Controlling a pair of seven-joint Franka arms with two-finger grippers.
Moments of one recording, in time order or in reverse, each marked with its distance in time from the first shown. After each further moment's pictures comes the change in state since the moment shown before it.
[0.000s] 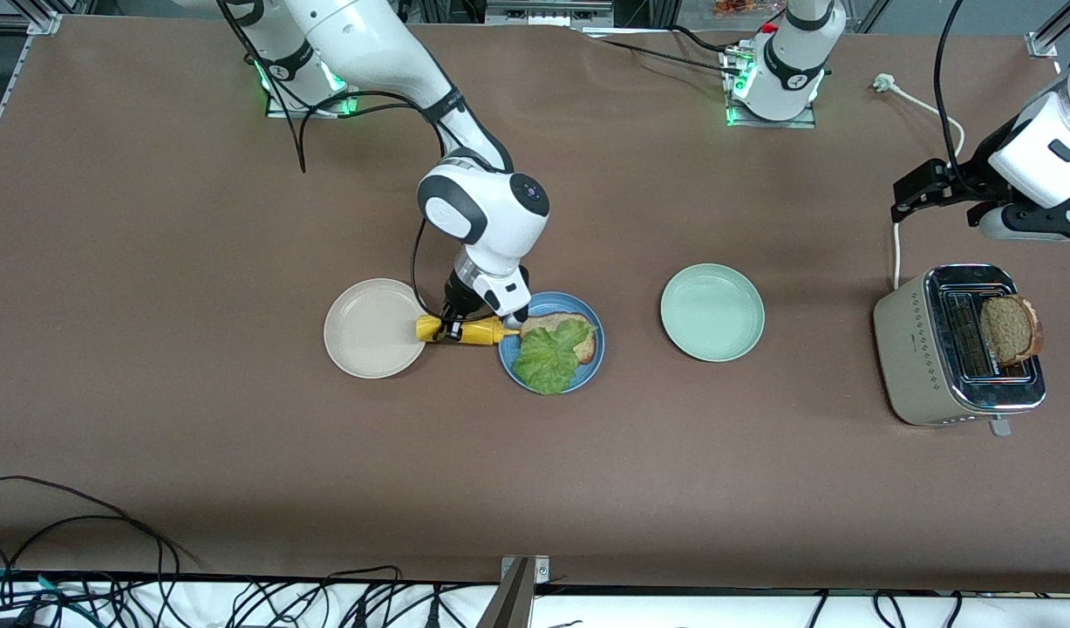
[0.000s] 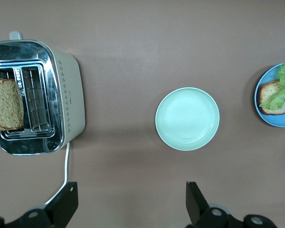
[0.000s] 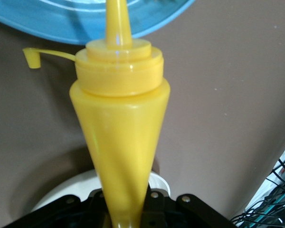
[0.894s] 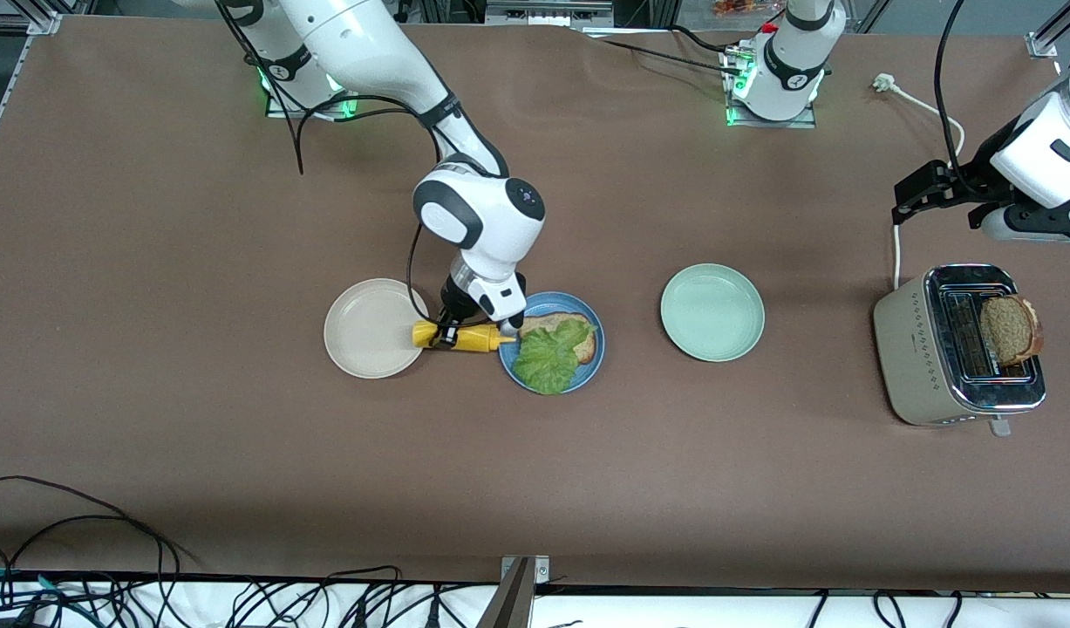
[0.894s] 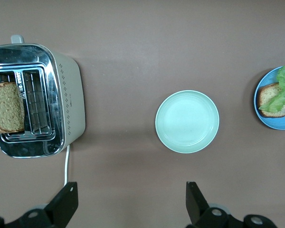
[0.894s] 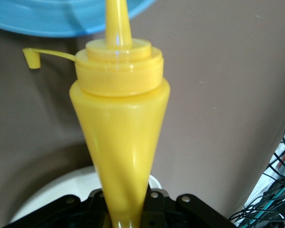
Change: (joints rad) left arm 0.000 0.000 0.000 0.000 0.000 0.012 0.000; right arm -0.022 -0.003 -0.006 0.004 -0.009 0.025 0.025
